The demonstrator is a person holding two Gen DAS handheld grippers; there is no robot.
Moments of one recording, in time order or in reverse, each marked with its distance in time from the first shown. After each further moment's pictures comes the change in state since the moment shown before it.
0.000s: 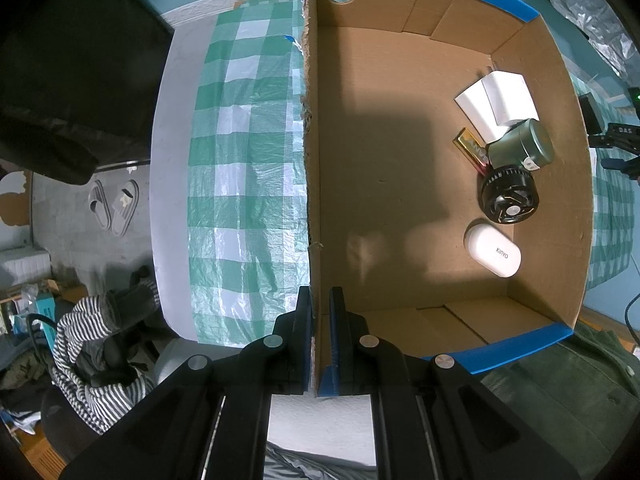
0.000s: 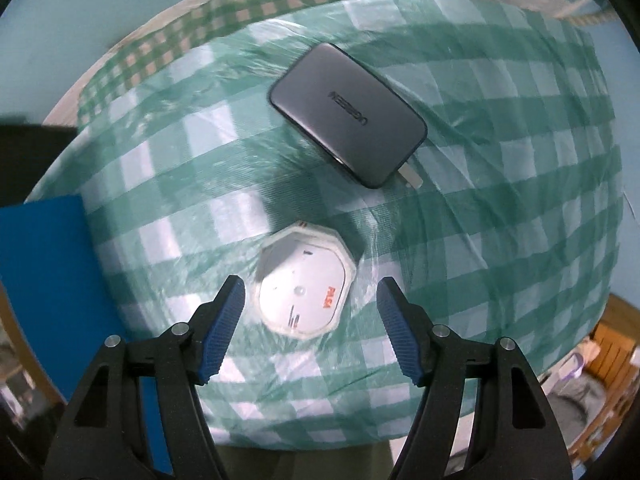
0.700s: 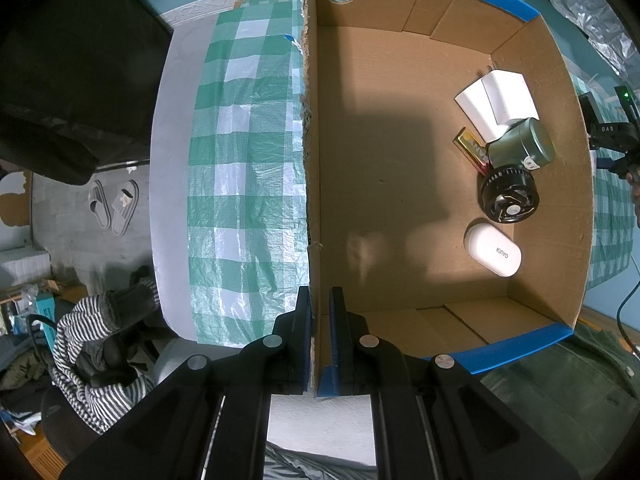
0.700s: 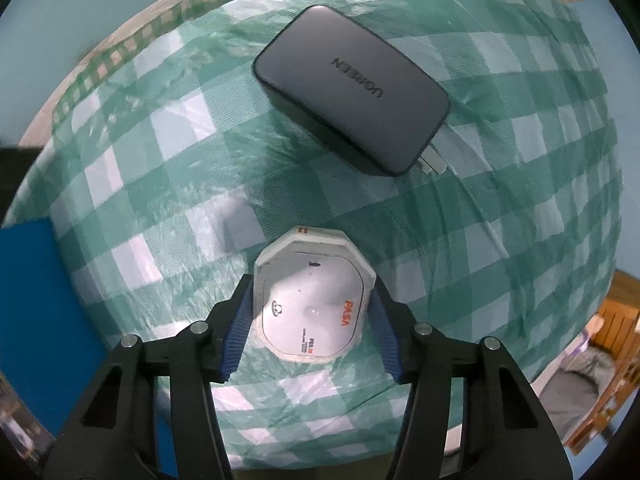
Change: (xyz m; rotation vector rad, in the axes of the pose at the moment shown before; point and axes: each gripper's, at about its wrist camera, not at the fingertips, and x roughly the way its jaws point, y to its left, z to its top) left arm 0.001 0.000 0.000 0.001 0.002 0.000; right arm 0.024 0.010 -0.001 0.055 -0.003 -0.063
